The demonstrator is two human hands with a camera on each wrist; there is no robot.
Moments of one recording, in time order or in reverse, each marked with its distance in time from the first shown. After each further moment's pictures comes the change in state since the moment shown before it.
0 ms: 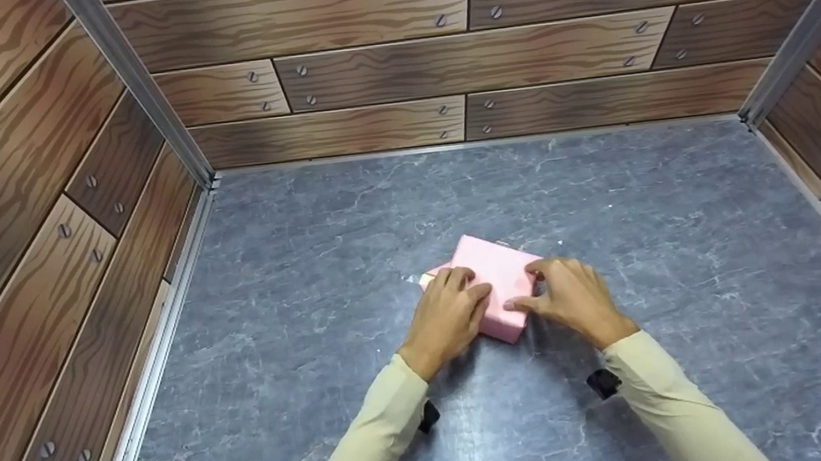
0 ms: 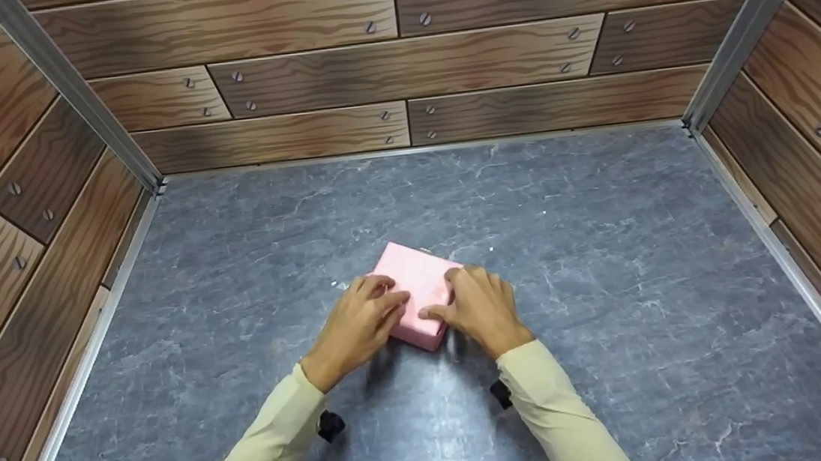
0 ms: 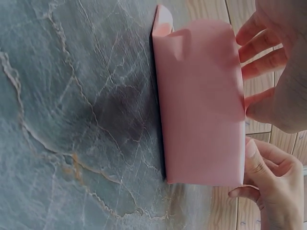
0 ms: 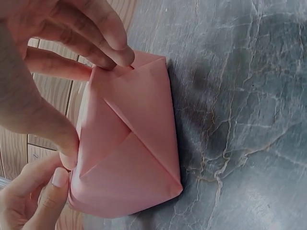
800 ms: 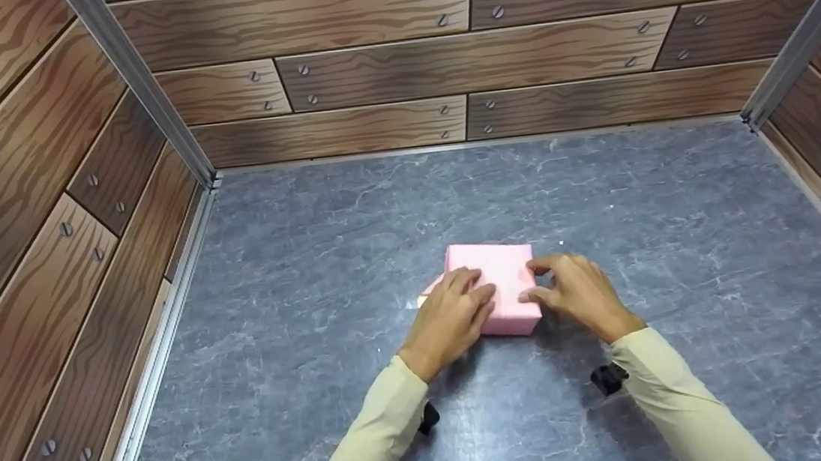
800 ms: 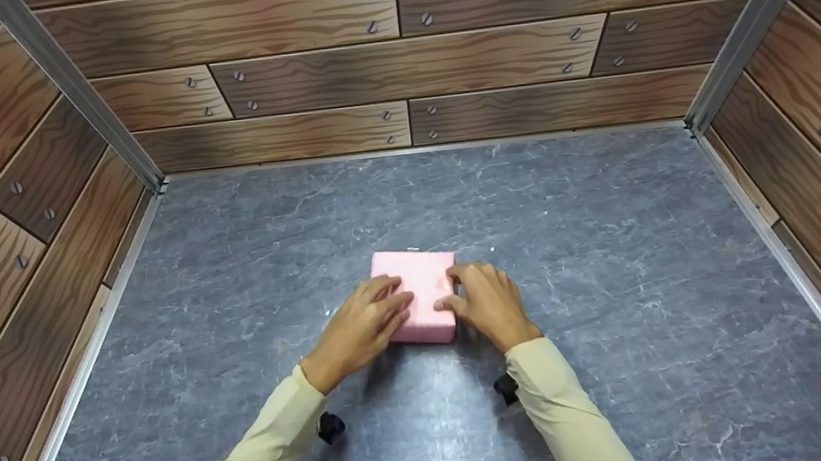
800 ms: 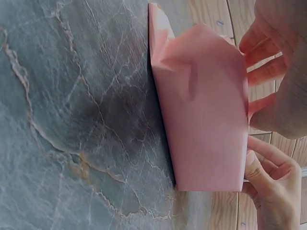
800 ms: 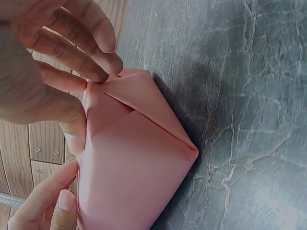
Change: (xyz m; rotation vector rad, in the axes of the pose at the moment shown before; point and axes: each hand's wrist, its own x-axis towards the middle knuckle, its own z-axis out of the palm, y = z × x) left_hand -0.003 0.000 -0.002 -0.086 -0.055 0.031; right_hand 0.006 0.014 -0.002 0.131 -0.019 -0.044
